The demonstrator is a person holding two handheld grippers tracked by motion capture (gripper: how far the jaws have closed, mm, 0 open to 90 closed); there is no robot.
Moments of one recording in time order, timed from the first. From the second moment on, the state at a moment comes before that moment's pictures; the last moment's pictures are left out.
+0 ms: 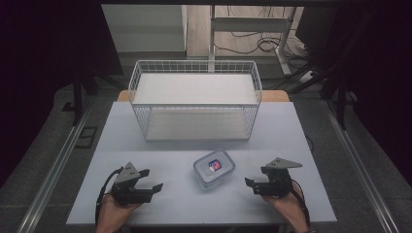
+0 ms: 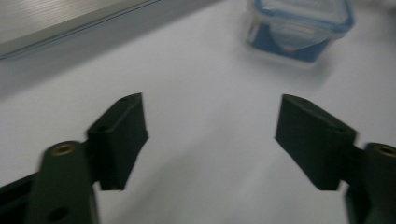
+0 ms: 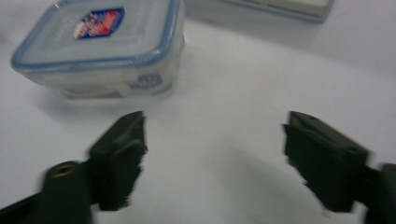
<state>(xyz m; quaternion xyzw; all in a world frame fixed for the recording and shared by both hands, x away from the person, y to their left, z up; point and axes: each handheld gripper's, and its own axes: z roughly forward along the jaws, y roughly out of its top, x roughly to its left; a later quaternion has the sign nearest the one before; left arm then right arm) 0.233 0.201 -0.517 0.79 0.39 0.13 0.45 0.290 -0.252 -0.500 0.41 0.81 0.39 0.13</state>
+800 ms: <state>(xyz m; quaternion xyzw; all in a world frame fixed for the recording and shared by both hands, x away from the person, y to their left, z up) 0.266 0.125 -0.529 0.83 0.34 0.07 0.43 0.347 -0.210 -0.503 0.36 0.85 0.37 0.12</state>
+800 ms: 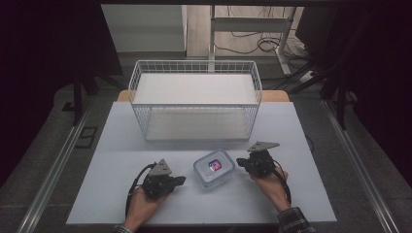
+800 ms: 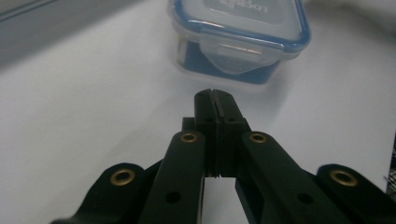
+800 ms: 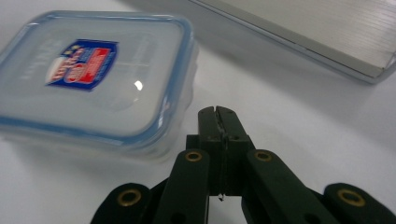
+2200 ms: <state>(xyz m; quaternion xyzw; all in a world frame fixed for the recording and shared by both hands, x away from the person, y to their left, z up) 0.282 0.155 -0.533 0.83 0.40 0.06 0.38 0.313 -0.186 -0.511 0.32 0.88 0.35 0.09</state>
